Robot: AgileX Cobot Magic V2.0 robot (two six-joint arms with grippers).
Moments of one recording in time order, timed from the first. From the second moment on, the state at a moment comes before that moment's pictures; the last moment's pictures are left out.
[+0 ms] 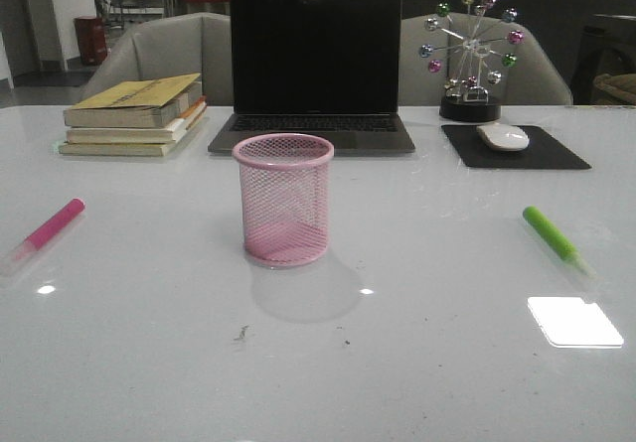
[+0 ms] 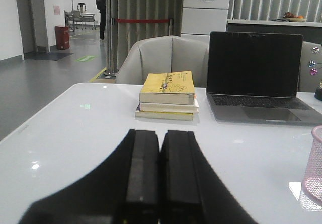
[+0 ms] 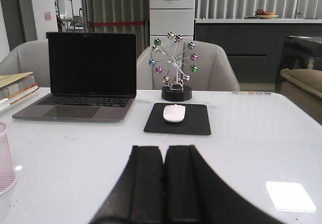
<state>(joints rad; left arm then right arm) -0.02 0.00 0.01 0.00 0.03 0.01 0.02 -0.01 0.03 0.04 -0.04 0.01</state>
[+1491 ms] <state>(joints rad) -0.02 0.68 -0.59 0.00 0.68 0.01 0.02 0.72 -0.62 0.04 0.73 0.01</state>
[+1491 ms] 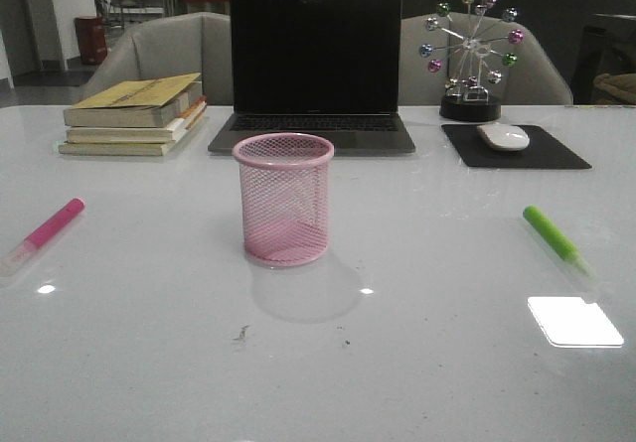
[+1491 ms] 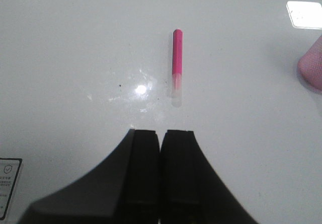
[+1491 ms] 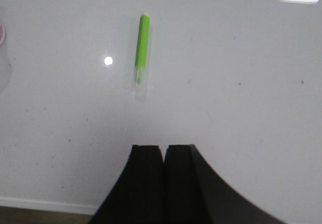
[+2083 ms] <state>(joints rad) -0.09 0.74 -0.59 0.00 0.68 0.01 0.07 1.13 -0.77 0.05 0.74 0.01</state>
